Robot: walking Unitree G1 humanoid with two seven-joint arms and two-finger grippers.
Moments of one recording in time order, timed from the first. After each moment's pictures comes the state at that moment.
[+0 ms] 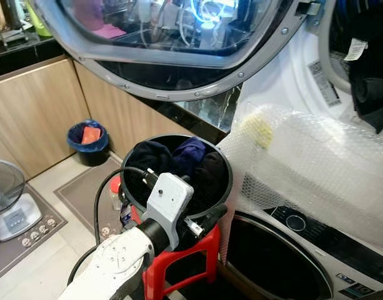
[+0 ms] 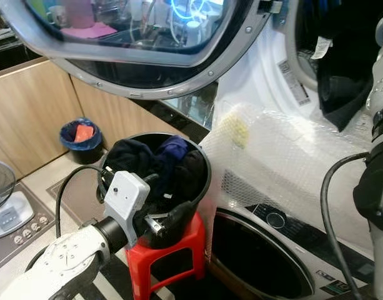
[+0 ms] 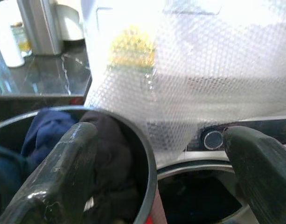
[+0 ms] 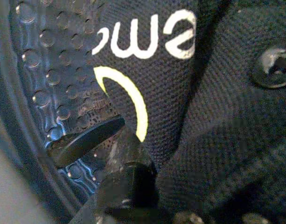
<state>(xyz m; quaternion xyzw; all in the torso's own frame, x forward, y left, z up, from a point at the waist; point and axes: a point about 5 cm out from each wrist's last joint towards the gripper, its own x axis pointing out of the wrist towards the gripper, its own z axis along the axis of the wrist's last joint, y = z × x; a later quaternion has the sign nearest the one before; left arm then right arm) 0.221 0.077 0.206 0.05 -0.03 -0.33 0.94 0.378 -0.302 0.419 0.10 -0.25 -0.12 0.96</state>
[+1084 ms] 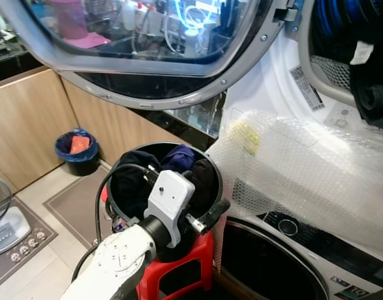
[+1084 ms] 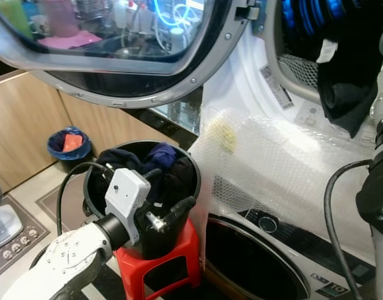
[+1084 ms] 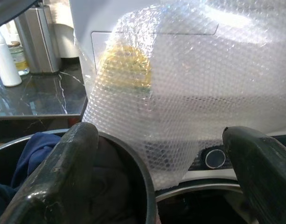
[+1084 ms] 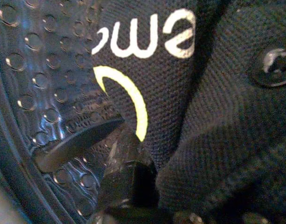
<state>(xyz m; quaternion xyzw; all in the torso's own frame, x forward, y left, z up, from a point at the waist) 0.223 0.076 0.207 0.04 -0.05 -0.34 0.94 0.377 -0.310 0.408 0.11 -0.25 -0.11 0.96</state>
